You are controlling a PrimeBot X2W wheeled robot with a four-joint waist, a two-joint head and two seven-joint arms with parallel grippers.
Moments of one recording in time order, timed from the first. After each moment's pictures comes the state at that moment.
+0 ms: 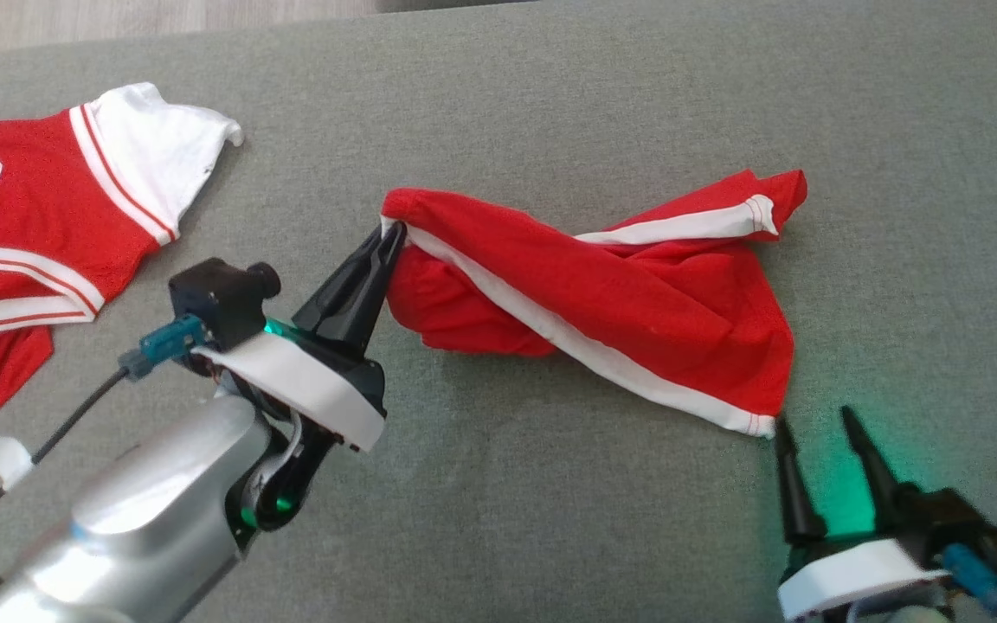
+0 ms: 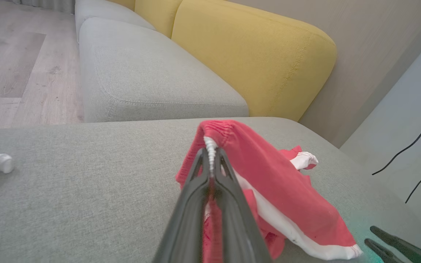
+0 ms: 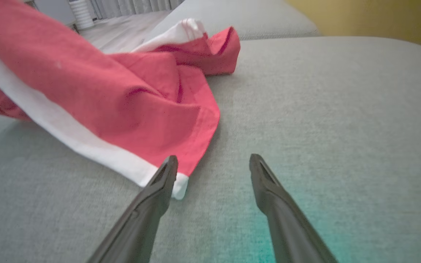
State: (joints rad) left arm -0.67 0.51 -1.03 0.15 -1.06 0.05 -0.19; right arm 0.07 -0.04 0.02 0.26 0.08 0.13 -0.26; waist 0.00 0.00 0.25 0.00
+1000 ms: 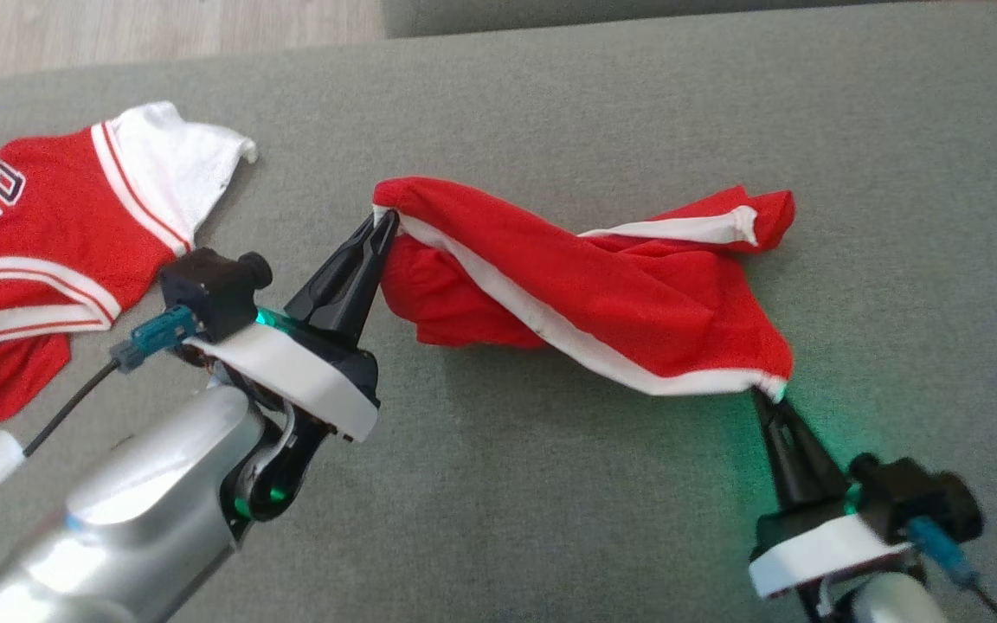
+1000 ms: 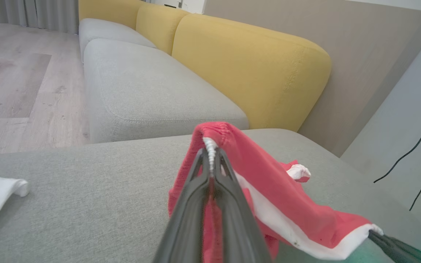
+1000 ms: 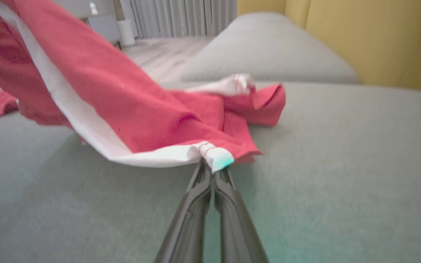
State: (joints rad) left arm -0.69 0.51 -1.04 0.17 -1.06 0.03 -0.20; right arm 0.02 -0.07 0.14 0.27 0.04 0.13 -0.26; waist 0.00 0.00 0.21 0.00
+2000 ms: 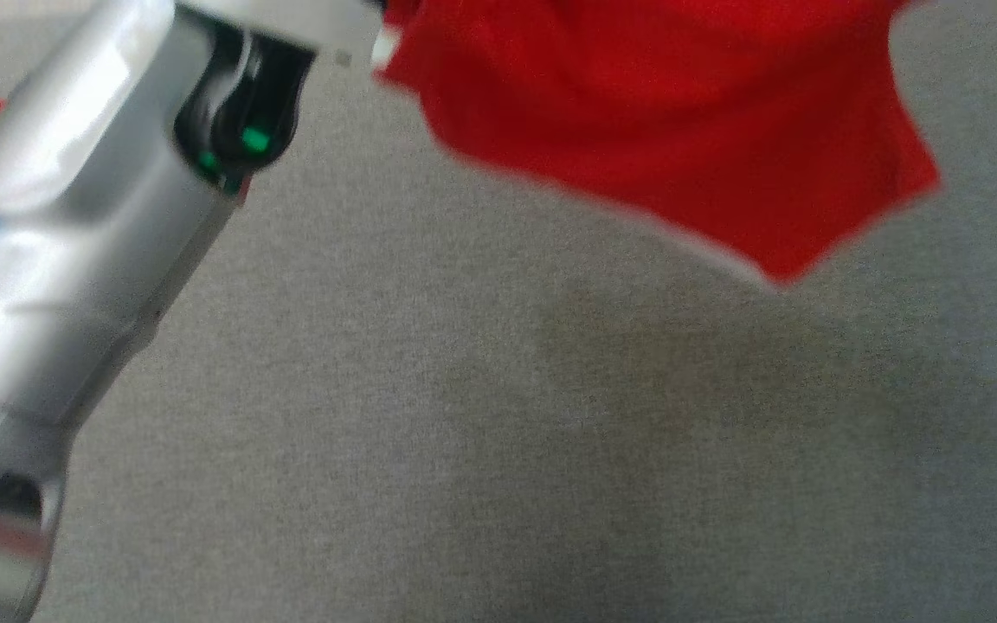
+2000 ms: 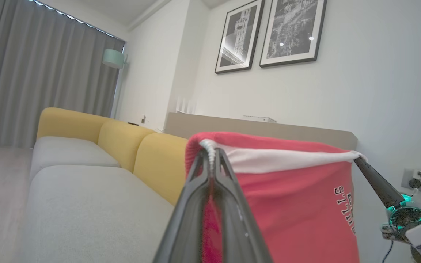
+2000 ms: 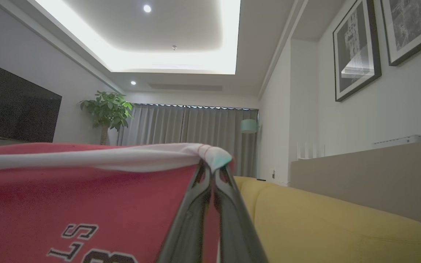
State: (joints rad) left arm -1.22 0.35 -0.84 0.29 -1.09 -0.10 -0.20; right arm -0.83 -0.42 0.02 0.15 0.36 0.13 -0.22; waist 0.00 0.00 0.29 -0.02
